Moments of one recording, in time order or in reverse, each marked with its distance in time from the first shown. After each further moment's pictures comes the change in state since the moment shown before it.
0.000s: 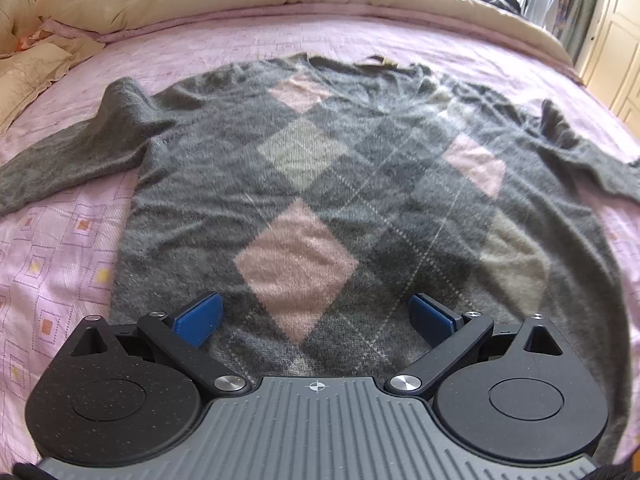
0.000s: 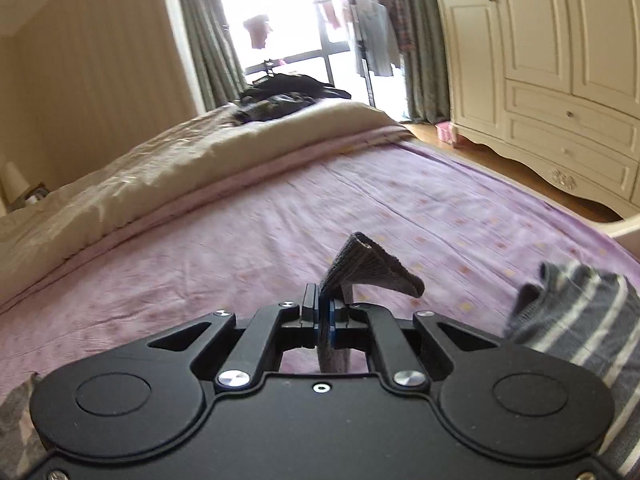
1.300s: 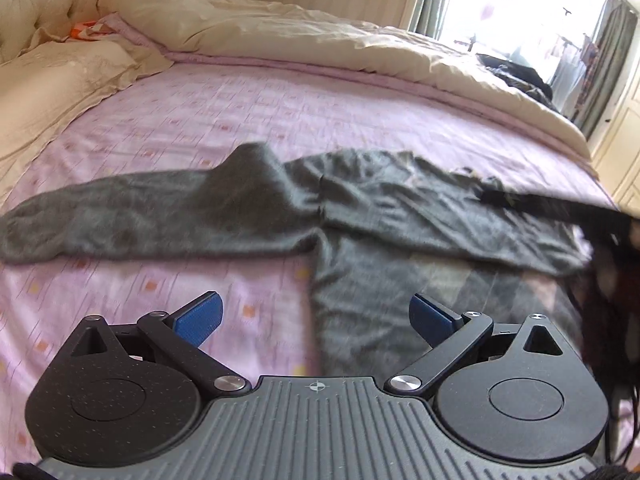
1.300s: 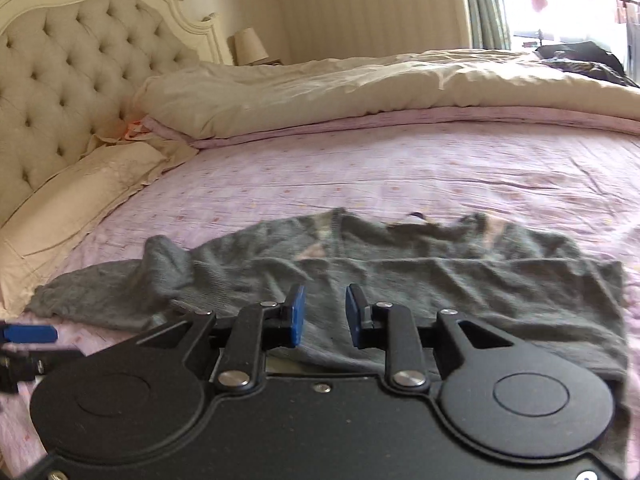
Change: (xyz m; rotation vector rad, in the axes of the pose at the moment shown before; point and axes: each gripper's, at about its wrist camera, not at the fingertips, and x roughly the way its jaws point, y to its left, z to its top) left arm -0.033 0.136 0.049 -0.147 -0.135 -0.039; right arm 0.003 0.289 -0.189 -0.394 0.142 0.522
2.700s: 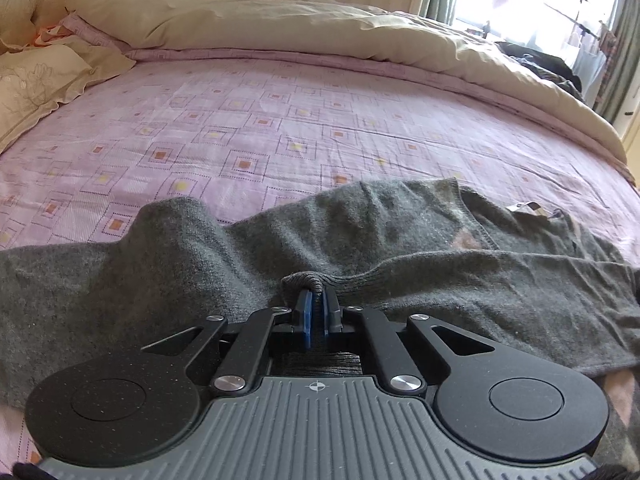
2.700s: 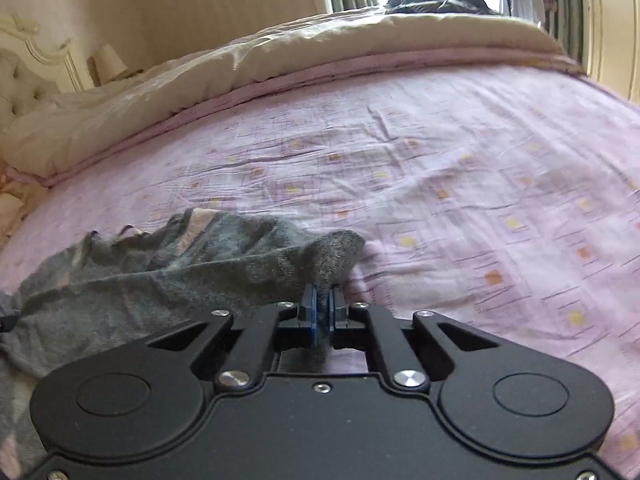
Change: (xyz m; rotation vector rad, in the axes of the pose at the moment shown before) left arm 0.140 -0.015 0.063 0.031 0.019 0.043; right arm 0.018 -0.200 -0.004 0.203 0.062 -0.276
